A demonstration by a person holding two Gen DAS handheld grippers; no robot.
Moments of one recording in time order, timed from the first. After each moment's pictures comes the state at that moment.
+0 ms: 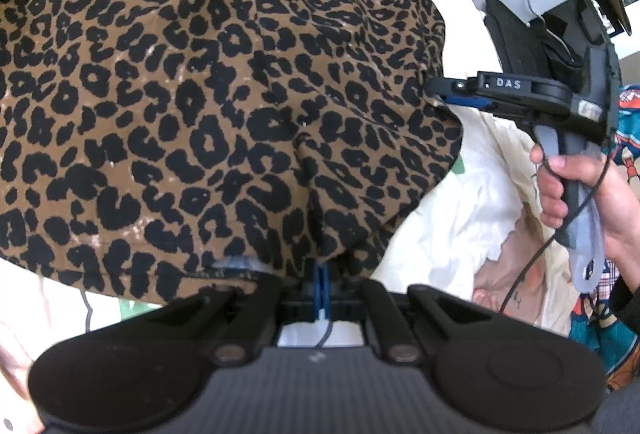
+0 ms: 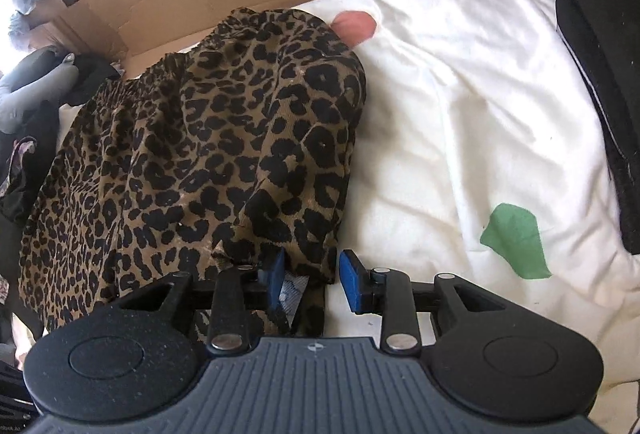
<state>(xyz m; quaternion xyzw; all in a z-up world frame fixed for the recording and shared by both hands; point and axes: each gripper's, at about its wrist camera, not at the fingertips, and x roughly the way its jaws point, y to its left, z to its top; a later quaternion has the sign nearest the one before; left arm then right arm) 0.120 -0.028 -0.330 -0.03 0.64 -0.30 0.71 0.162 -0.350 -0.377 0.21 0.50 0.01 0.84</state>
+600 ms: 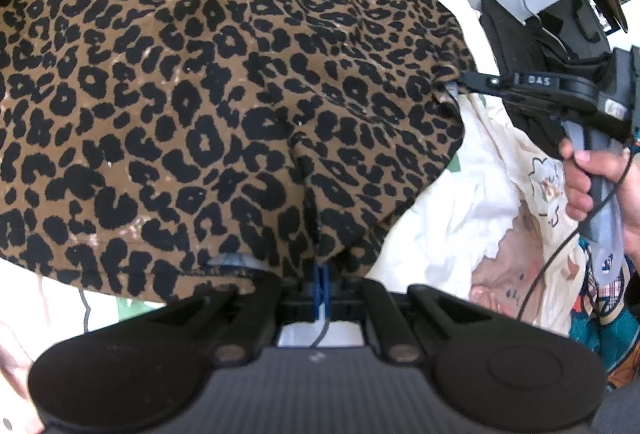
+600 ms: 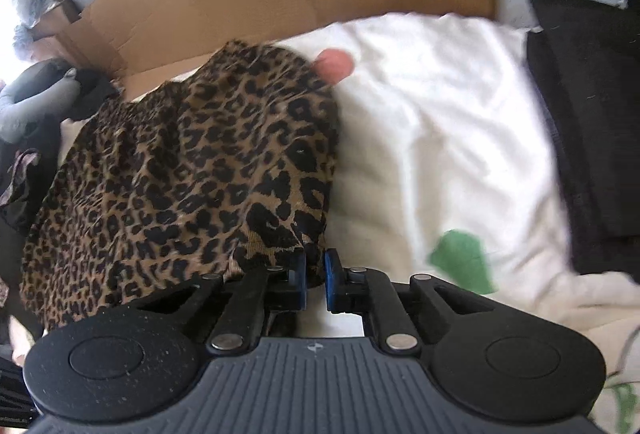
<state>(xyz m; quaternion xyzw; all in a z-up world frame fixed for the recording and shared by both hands) 0.117 -0.029 -0.329 -0.03 0.64 -0.30 0.71 0.147 -0.371 -0.341 0.19 0.48 -0.01 0.86</state>
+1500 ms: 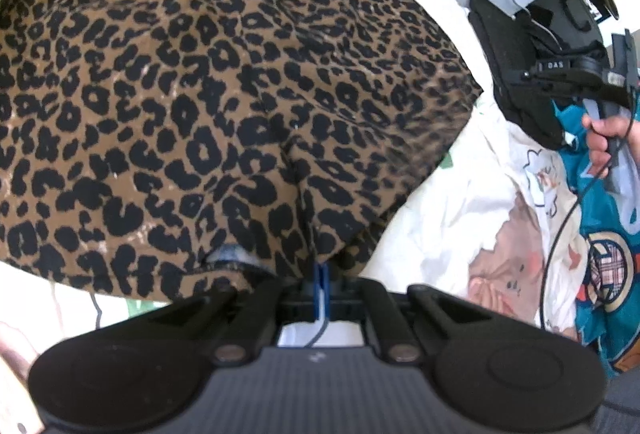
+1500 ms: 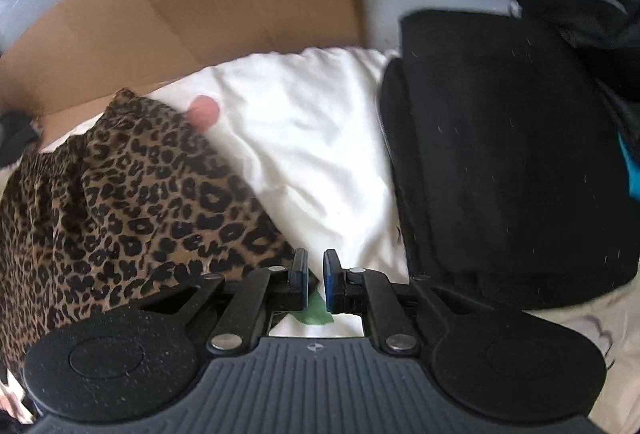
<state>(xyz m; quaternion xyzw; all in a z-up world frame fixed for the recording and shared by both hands) 0.111 -0.013 -0.319 -0.01 0.63 -0.31 0.71 0.141 -0.451 -0.318 0.19 0.49 -0.12 0.84</state>
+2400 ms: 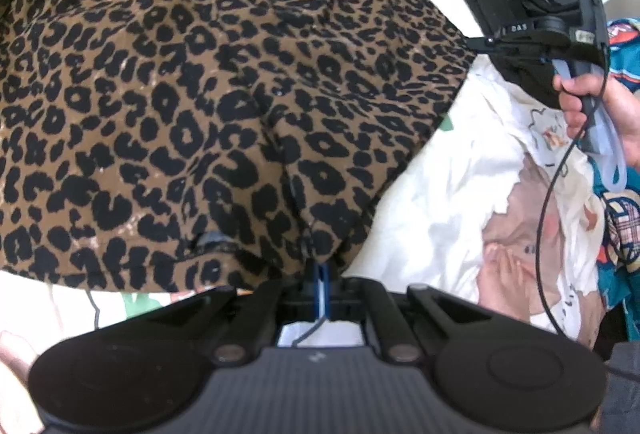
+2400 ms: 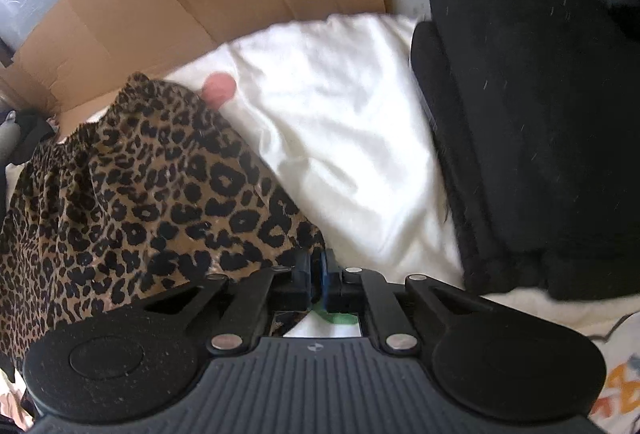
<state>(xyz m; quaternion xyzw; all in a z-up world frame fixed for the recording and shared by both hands) 0.094 -0.035 -0.322 0.05 0.62 -0.33 0.71 0.144 -0.446 -0.356 0.21 0.48 -0.09 0.85</state>
